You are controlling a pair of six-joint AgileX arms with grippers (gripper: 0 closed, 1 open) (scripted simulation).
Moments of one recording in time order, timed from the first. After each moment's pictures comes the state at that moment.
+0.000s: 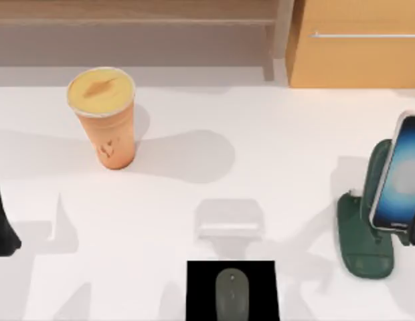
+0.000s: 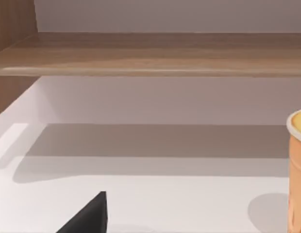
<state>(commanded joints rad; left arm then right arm) 0.00 0.00 0.00 0.00 0.00 0.00 0.72 0.43 0.32 -0.18 0.64 0.23</state>
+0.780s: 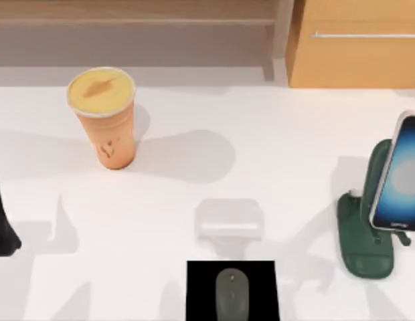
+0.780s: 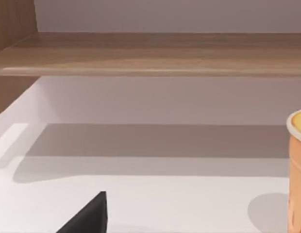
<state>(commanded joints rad) 0.00 0.00 0.00 0.00 0.00 0.00 0.08 0.05 0.05 -0.03 0.08 0.02</state>
